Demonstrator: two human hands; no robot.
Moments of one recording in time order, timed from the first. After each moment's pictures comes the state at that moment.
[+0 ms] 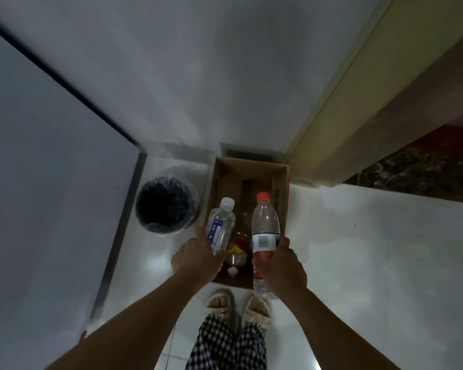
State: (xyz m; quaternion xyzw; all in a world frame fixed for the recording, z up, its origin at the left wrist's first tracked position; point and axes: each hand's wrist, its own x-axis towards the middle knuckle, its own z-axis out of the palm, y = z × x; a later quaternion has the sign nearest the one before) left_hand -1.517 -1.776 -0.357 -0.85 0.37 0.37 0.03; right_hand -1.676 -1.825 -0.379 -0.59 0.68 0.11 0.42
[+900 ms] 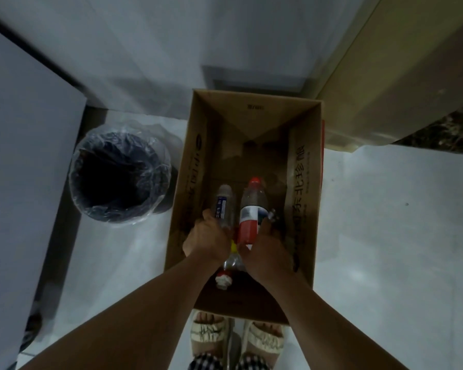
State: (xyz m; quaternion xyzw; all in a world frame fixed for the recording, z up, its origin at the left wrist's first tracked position) left_hand -1.542 -1.807 -0.609 -0.87 0.29 0.40 0.09; right_hand -1.648 -1.818 -0.631 -0.61 0.63 0.16 0.45
